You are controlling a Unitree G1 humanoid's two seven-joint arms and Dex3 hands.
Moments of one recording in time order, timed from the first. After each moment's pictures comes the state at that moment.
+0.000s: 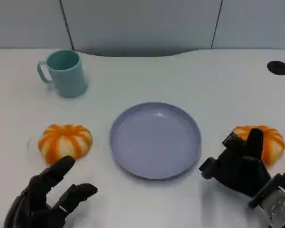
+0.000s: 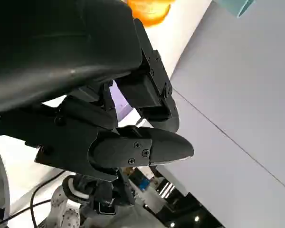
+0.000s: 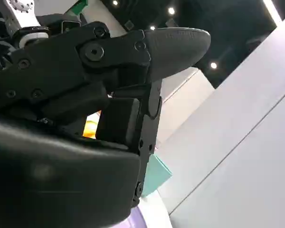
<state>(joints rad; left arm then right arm) 0.14 0.00 0.28 0.19 -0.74 0.22 -0.69 -0.50 0.02 -0.35 1.05 0.52 0.14 1.17</state>
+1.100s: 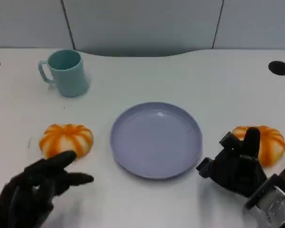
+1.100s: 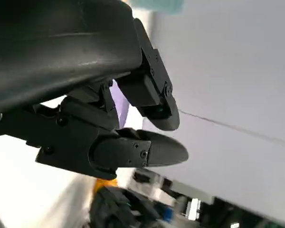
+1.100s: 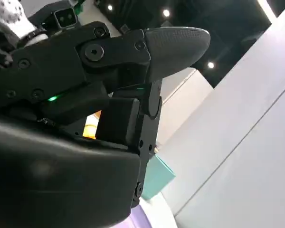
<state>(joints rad) 0.05 0.00 0.27 0.30 -0.43 -0.42 -0.76 -0.50 0.04 -0.35 1.04 0.53 0.20 1.14</state>
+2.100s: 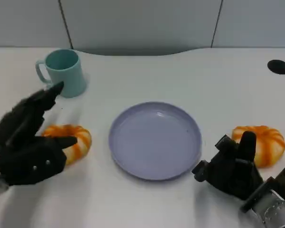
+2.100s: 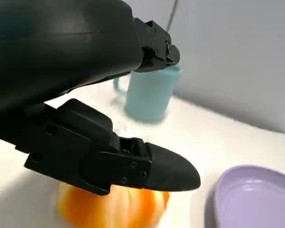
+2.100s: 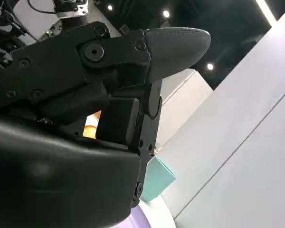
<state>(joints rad) -0.64 0.36 -0.13 1.26 0.59 -0.72 0.23 -0.45 0.07 -0.33 0.95 0.53 0.19 1.13</state>
